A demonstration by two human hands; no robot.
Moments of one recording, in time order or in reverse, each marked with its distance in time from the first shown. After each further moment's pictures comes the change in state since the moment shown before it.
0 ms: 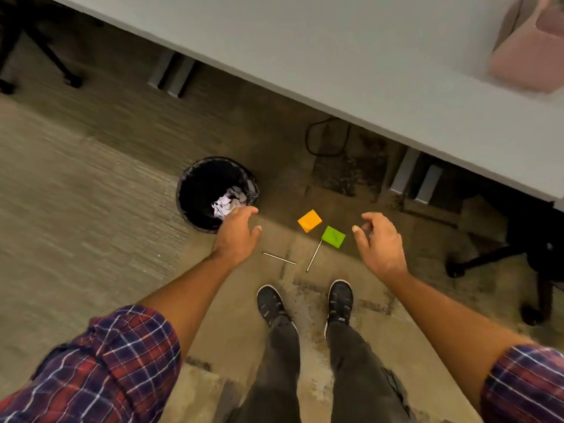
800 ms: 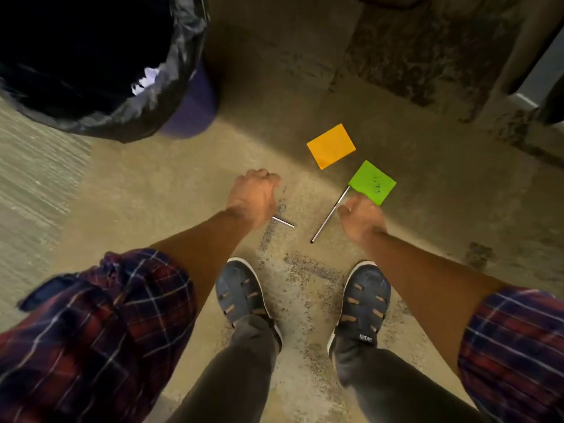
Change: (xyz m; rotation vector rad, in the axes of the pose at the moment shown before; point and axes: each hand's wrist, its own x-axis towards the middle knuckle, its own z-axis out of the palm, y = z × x) left_hand 0.200 -0.208 0.422 0.452 -0.265 0.094; right_hand 0.143 0.271 0.437 -0.146 -0.420 0.354
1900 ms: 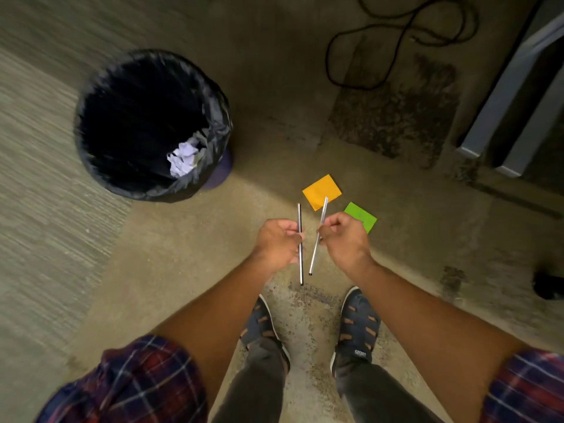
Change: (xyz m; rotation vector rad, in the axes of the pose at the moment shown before) left_hand -0.075 0.074 -0.091 -1.352 -0.026 -0.407; right_hand -0.111 -0.083 -0.089 0.559 0.086 -0.152
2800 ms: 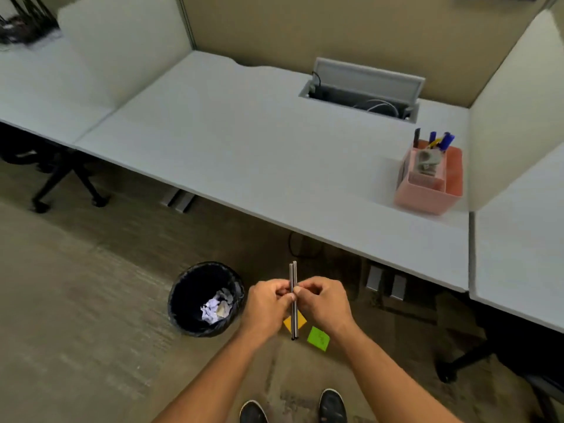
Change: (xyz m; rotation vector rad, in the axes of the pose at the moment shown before) left_hand -0.407 0.346 -0.050 0.449 0.097 0.737; right_hand -0.301 -0.361 -0.252 0.110 0.070 -0.367
